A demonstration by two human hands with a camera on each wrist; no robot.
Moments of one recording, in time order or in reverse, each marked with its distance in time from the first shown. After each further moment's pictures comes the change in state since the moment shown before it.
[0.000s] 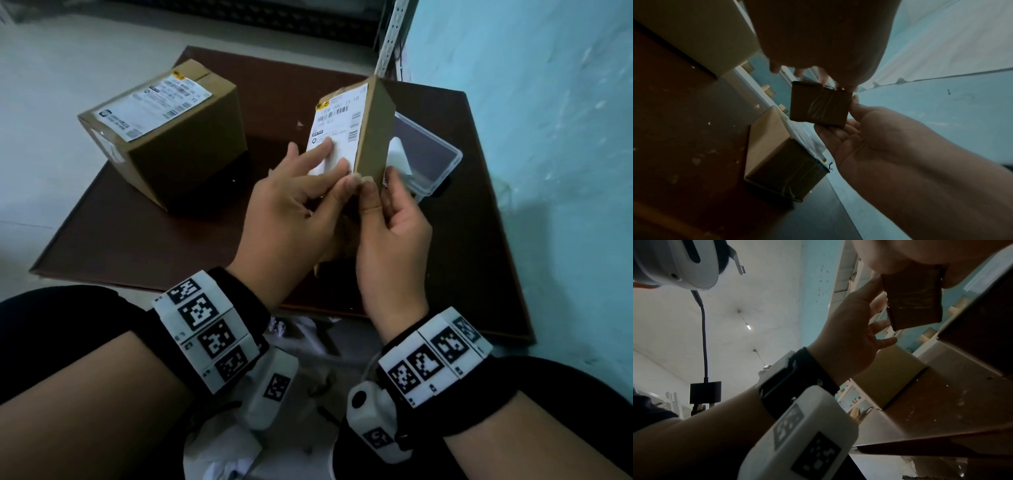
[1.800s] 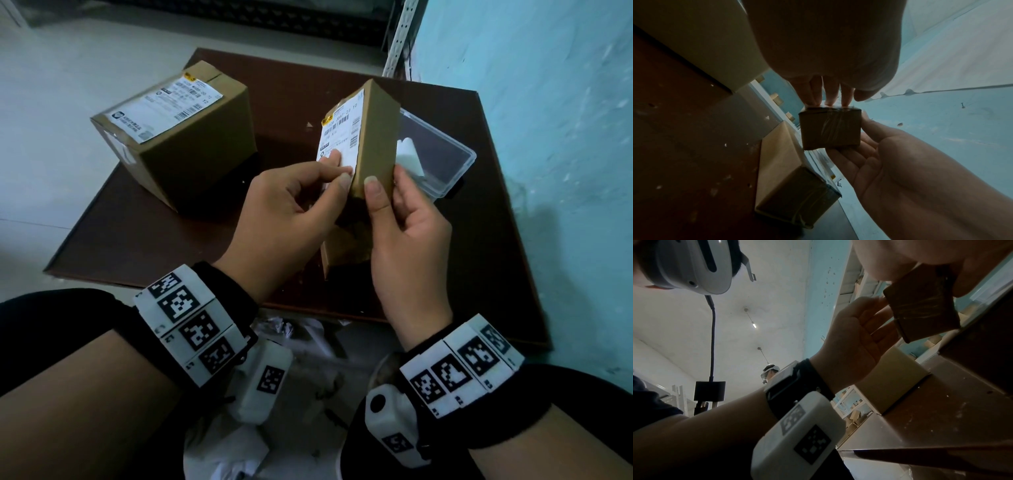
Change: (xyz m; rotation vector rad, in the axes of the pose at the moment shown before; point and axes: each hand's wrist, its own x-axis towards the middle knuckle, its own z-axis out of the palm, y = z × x) left_hand 0.006 -0.005 -0.019 -0.222 -0.057 -0.050; right_hand -0.002 -0.010 -0.005 -0.111 -0.073 -0.037
